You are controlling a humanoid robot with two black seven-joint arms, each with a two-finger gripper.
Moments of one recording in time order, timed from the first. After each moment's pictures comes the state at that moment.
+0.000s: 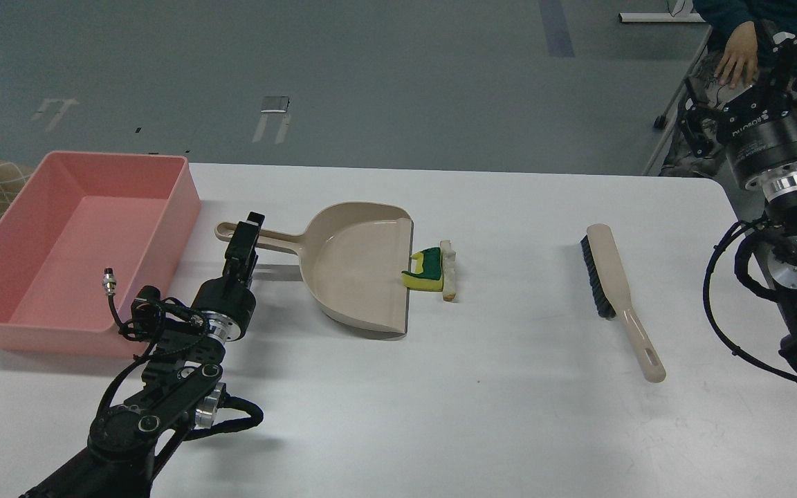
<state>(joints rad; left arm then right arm) -0.23 0.18 -0.97 -0.98 1.11 0.34 -0.34 0.66 -0.30 1.27 0.75 -0.59 0.39 0.33</state>
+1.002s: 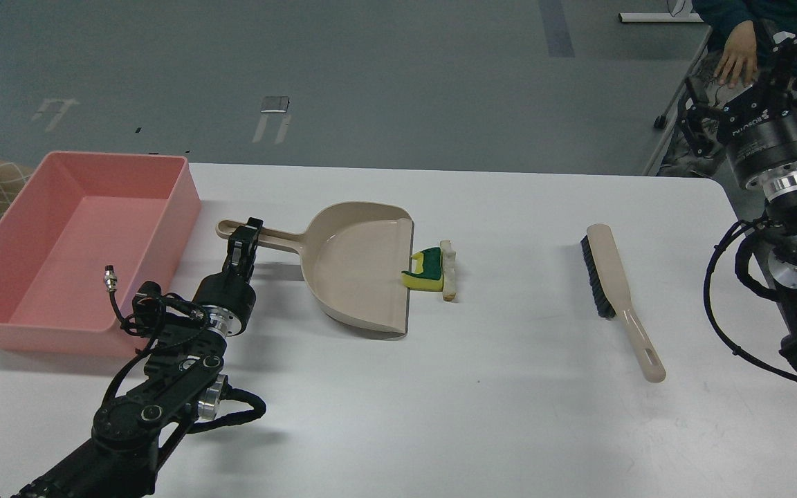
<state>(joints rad) -0.28 0.17 -0.94 -0.95 1.07 0.33 -0.34 0.66 -0.31 1.27 0.75 -0.59 0.39 0.33</state>
